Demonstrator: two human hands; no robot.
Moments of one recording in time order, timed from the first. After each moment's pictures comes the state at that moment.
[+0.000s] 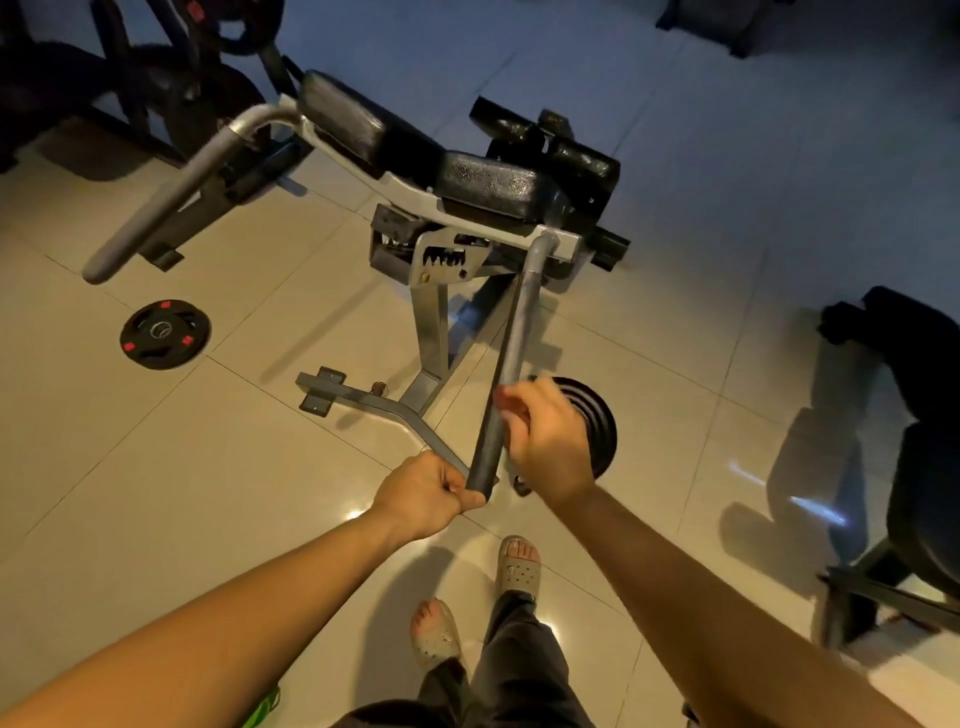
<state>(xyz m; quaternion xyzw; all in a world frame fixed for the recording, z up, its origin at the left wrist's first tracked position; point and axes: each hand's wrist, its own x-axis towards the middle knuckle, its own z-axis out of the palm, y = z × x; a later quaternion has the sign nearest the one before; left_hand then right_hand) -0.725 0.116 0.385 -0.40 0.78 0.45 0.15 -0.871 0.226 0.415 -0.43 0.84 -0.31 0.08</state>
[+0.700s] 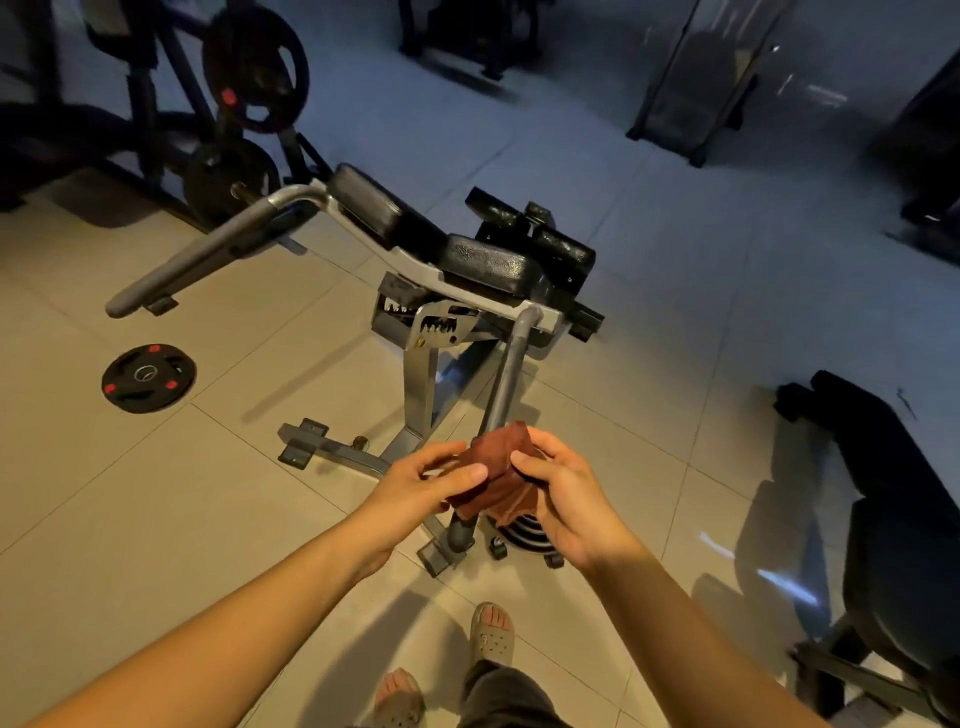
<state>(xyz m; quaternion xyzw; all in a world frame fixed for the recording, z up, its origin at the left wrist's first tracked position) -0.727 0.103 0.494 -0.36 0.58 0.73 -0.02 -0.874 0.239 0.503 -0.05 0.60 -0.64 0.48</state>
